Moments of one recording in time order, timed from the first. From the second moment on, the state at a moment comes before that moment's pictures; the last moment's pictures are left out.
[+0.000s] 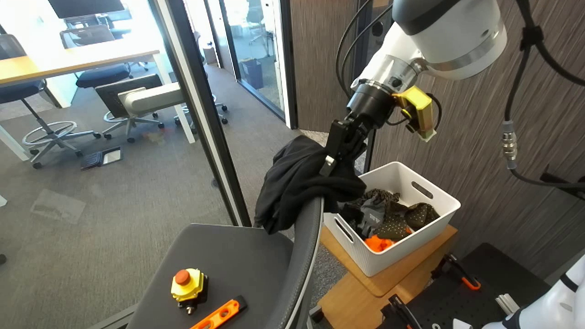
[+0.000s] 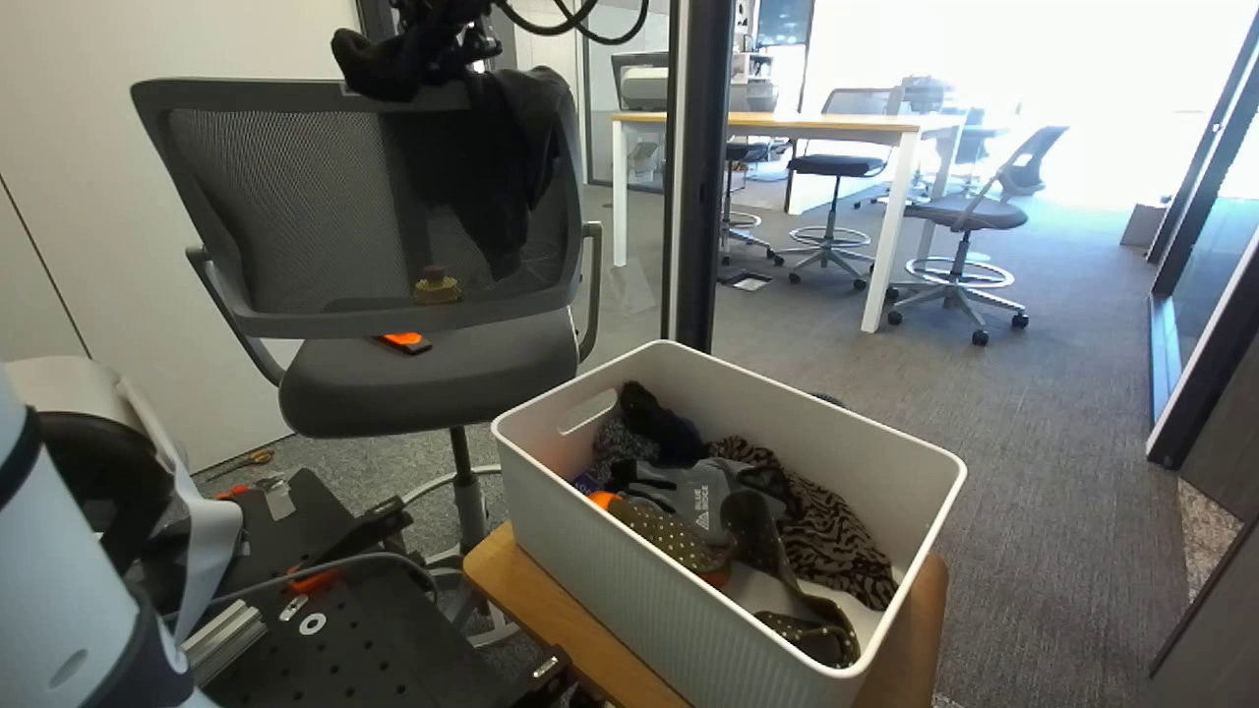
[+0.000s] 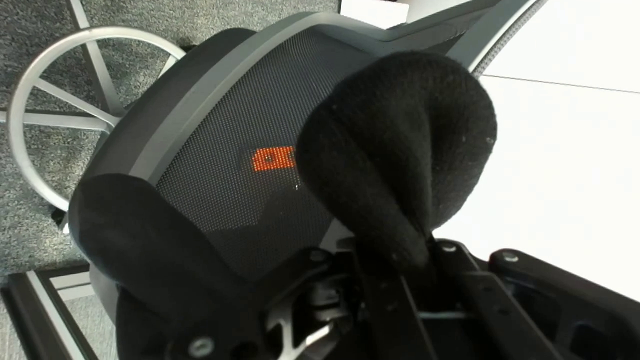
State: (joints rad) arm 0.16 -0.45 0.01 -2.39 0.83 1.82 -0.39
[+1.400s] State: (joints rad) arm -0.05 -0.44 0.01 -2.39 0.09 1.87 -0.06
